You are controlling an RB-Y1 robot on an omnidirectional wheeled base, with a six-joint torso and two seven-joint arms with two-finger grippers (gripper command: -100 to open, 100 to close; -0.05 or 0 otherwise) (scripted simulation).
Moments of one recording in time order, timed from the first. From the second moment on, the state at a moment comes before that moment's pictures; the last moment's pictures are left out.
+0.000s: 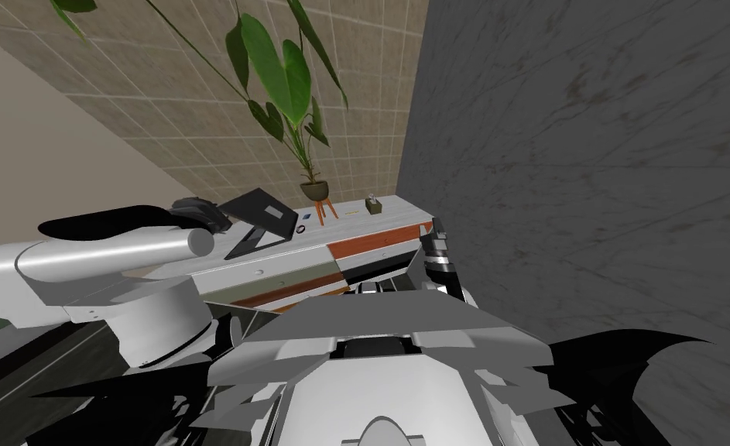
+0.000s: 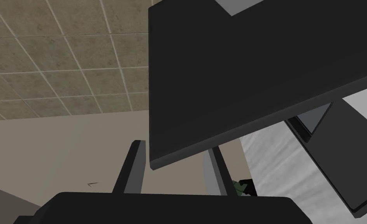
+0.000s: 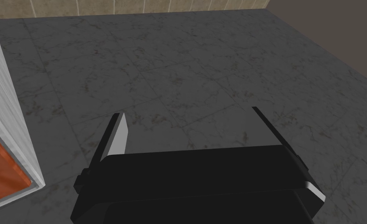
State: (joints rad) left arm -0.10 0.69 0.75 -2.31 0.23 1.32 0.26; right arm 0.55 -0.03 -0.01 -2.21 0.07 -0.47 -0.09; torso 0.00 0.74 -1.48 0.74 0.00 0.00
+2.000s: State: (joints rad) left arm -0.19 0.57 0.86 -2.30 0.35 1.44 0.45; right arm 0.55 -0.03 -0.01 -2.21 0.07 -0.47 -0.09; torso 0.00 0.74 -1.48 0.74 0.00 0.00
